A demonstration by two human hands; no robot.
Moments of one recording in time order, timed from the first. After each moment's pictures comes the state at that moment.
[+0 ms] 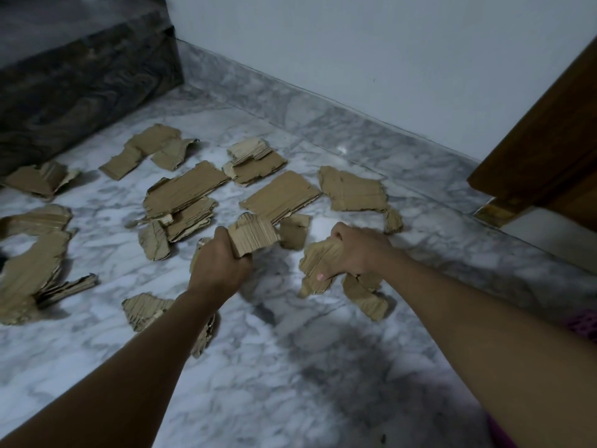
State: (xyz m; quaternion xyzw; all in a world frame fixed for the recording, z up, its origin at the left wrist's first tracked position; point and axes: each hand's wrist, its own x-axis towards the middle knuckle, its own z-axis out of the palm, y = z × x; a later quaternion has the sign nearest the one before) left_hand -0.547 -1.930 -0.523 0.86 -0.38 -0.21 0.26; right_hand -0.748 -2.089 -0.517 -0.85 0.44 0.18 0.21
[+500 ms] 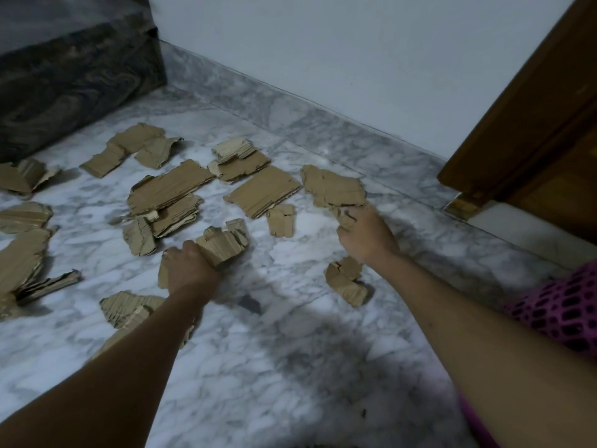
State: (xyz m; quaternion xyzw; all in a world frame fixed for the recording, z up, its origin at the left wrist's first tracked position) left_hand -0.547 -1.910 -0.530 0.93 -0.29 -0.17 0.15; right_hand -0.779 -2.072 -0.496 -0.77 0.55 -0.11 0.29
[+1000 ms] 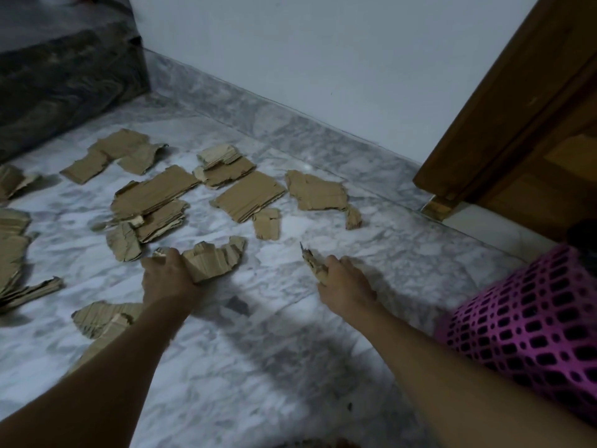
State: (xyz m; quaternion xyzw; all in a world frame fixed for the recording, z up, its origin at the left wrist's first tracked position) left_hand -0.541 -1.893 -0.539 0.92 -0.32 -0.20 0.14; right_hand -0.795 -2.005 -0.532 -0.77 0.59 0.08 0.23
